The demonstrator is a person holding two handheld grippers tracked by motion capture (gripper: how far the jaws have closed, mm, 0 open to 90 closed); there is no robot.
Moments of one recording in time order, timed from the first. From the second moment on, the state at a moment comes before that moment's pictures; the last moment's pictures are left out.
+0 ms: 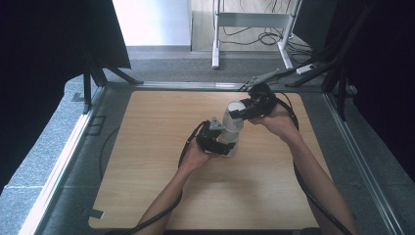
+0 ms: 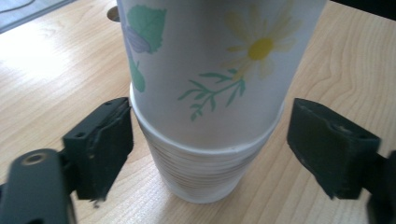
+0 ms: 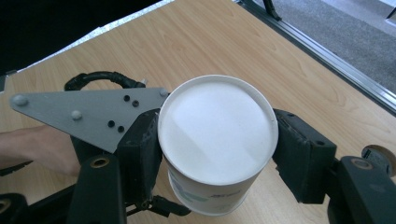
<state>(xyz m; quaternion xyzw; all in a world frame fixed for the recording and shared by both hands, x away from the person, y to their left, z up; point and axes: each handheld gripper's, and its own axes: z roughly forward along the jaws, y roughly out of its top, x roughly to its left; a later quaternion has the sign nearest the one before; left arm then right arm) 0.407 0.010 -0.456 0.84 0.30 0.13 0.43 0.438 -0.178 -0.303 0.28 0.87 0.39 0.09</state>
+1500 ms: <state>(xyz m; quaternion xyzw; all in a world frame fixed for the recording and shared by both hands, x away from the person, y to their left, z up) 0.341 0.044 -0.448 0.84 0.27 0.10 0.46 0.364 -0.199 -0.288 0.21 0.88 0.42 0.09</state>
